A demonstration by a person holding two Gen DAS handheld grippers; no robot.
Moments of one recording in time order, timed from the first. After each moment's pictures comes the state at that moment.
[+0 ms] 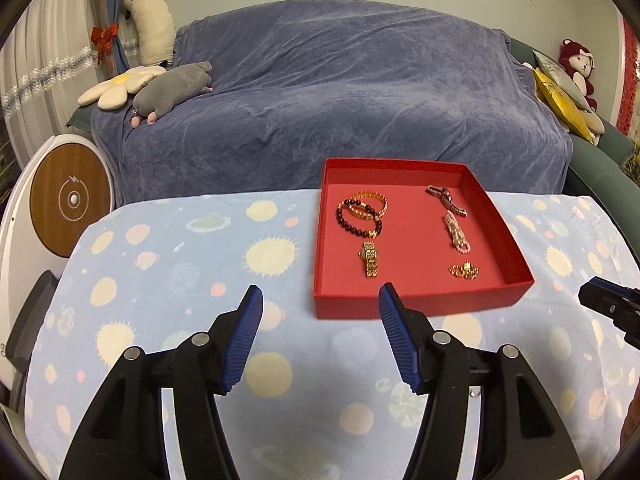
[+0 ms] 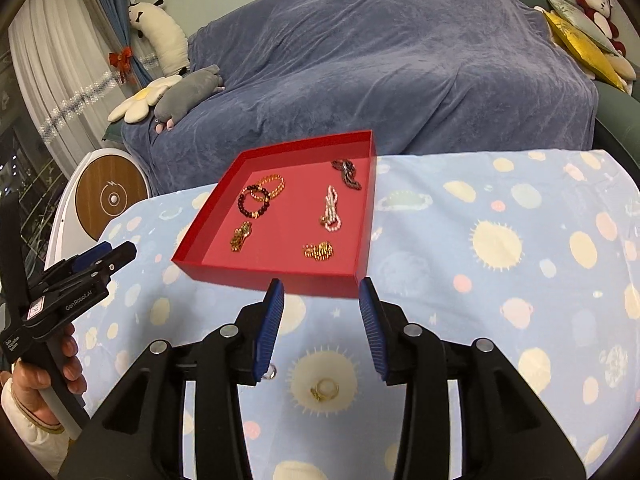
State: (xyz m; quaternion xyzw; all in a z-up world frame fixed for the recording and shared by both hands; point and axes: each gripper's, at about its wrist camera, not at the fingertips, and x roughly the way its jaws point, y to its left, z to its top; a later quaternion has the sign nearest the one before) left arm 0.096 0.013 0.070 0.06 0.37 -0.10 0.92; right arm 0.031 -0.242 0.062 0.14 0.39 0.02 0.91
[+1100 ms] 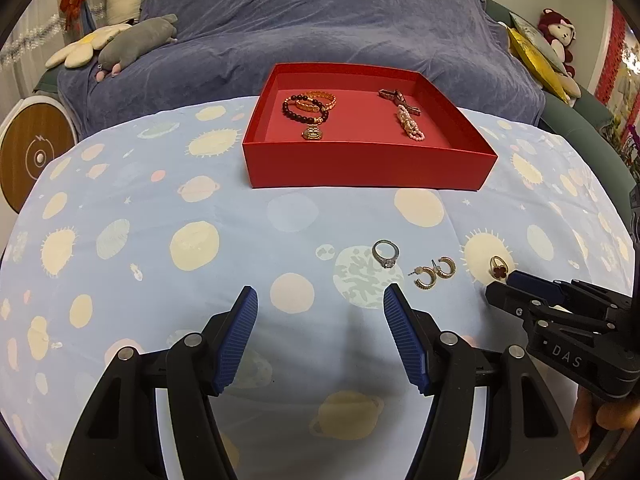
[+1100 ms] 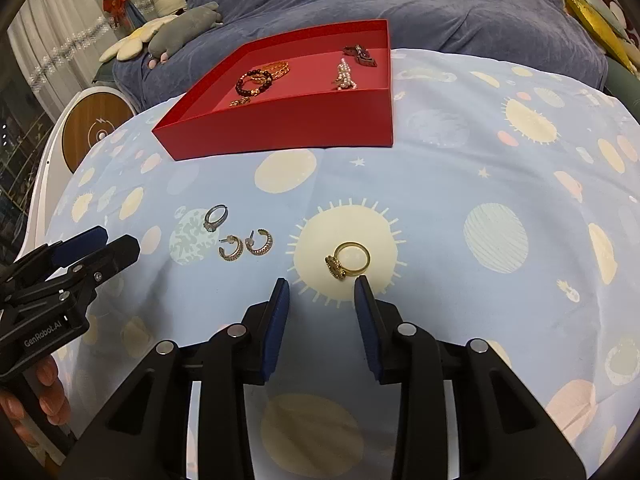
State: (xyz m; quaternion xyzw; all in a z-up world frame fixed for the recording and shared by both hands) left arm 0.038 -0.007 -0.004 0.06 0.44 -0.16 0.88; right arm 0.009 -0.195 -0.032 0.11 0.46 0.02 0.88
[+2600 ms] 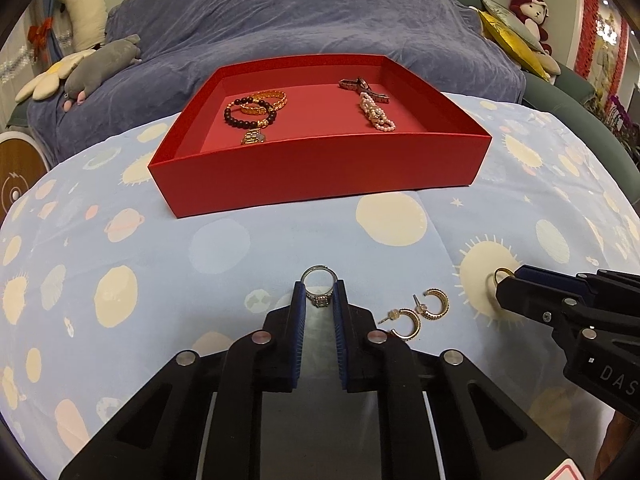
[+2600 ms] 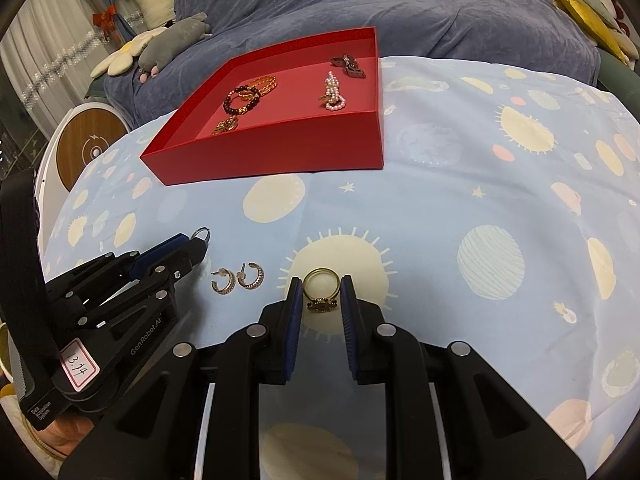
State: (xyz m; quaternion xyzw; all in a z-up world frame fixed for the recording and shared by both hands) left arm 0.068 -0.057 -0.039 0.10 0.42 -0.20 0.88; right arm 0.020 -0.204 -0.027 0.13 0.46 0.01 0.88
